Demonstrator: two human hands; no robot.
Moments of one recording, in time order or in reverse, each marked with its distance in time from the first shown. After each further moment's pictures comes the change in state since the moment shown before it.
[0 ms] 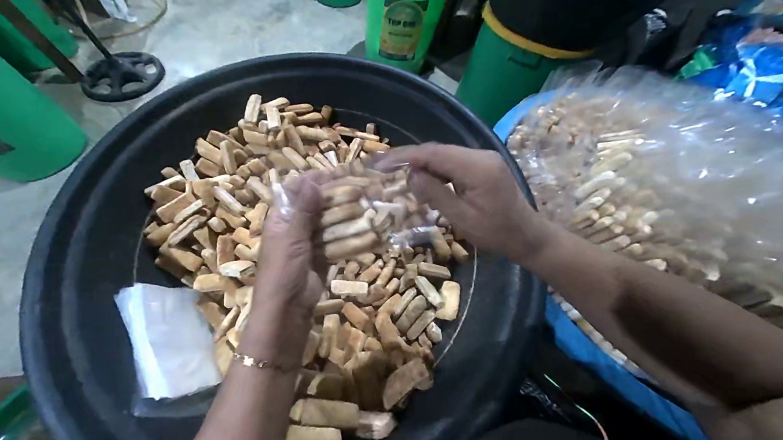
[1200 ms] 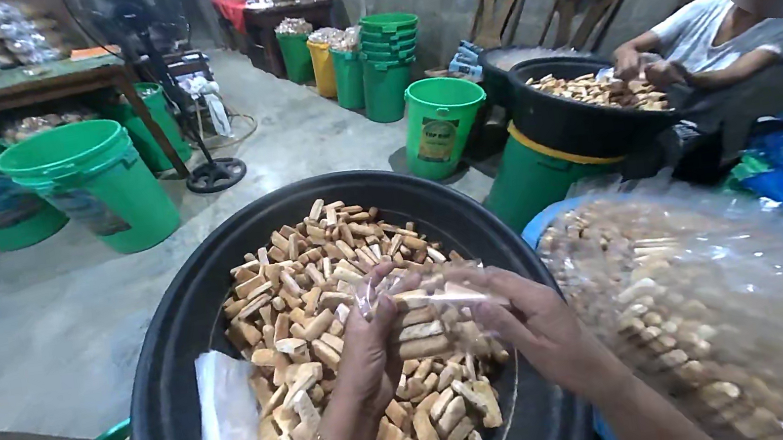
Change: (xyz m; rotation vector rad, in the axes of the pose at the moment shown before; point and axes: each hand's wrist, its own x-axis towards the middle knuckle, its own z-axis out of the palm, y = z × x) left_hand -0.017 -0.004 0.029 -0.198 -0.231 0.107; right_hand -0.028 -0.028 -0.014 0.144 0.143 0.146
